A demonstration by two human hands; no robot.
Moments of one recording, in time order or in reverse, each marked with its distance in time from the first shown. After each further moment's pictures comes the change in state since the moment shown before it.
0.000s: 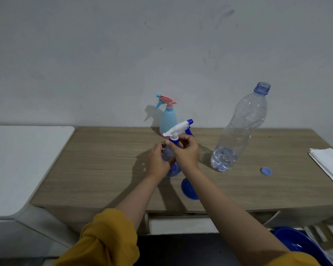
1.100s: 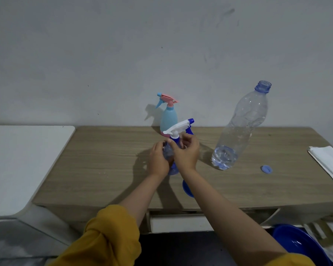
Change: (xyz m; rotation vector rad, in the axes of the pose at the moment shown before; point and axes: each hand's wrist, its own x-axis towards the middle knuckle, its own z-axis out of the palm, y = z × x) left_hand -0.002 0.005 -0.001 0.080 0.068 0.014; right_hand -0.011 -0.003 0.008 -0.059 0.112 -0.061
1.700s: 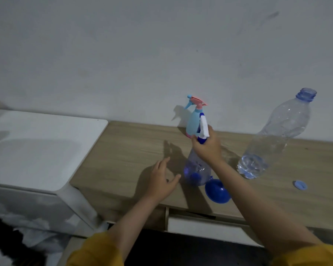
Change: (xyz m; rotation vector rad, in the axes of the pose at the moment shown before) left_hand -0.059 -0.037 -0.074 0.335 -0.071 0.003; right_hand 0.023 -0.025 0.004 -0.236 -0.362 -0.164
